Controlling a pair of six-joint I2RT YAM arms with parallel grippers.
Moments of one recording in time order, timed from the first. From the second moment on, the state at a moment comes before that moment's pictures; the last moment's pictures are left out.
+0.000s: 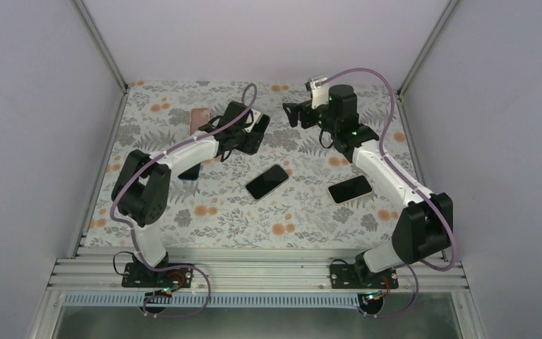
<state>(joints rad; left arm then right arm) -0.55 1.87 1.35 -0.30 -0.05 -0.04 0.38 1.48 1.24 -0.11 -0.17 0.03</state>
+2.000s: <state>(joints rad) -0.61 1.61 1.36 -0.35 0.20 0.03 0.33 1.71 1.23 0.09 -0.77 0.68</state>
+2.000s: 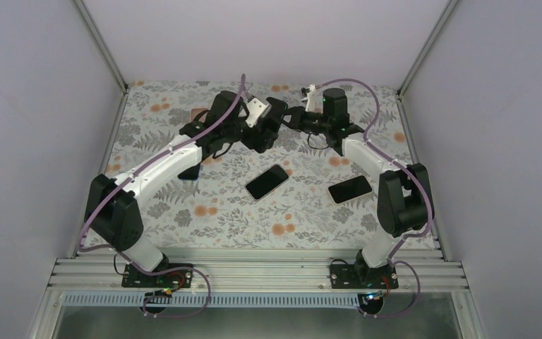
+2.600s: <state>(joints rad) -0.36 1.52 1.36 -0.43 0.75 0.10 0.27 1.60 1.21 0.18 -1.10 0.55</state>
